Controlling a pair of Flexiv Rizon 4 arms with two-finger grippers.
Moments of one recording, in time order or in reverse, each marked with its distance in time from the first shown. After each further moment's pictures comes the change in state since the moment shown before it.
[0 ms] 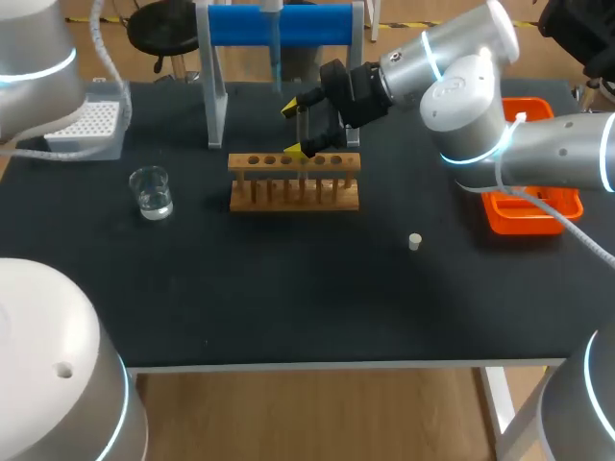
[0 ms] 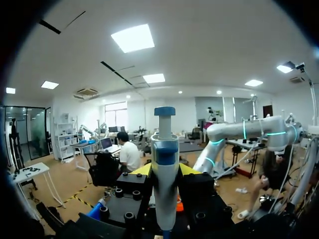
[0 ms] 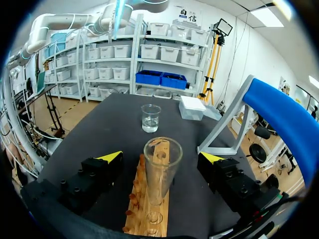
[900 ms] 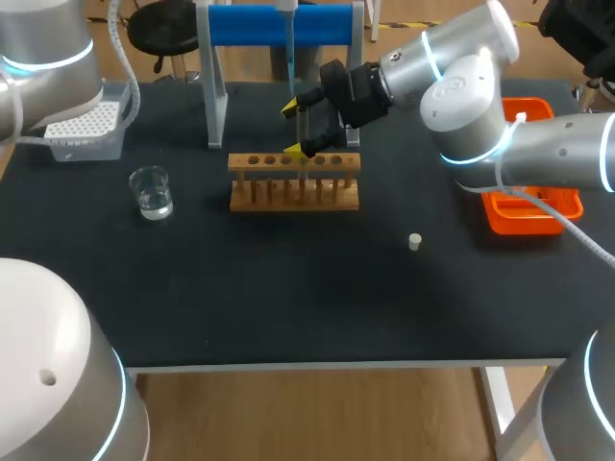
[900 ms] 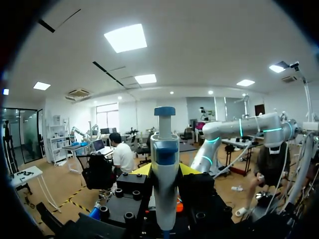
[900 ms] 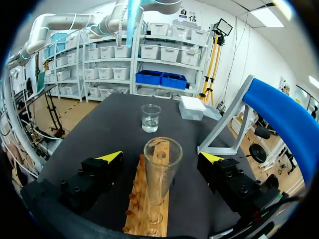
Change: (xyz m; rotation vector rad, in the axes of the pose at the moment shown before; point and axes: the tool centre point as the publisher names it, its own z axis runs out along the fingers) left arm -0.010 0.009 0.015 0.003 0.073 0.008; right arm 0.000 0.000 0.000 0.000 0.000 0.000
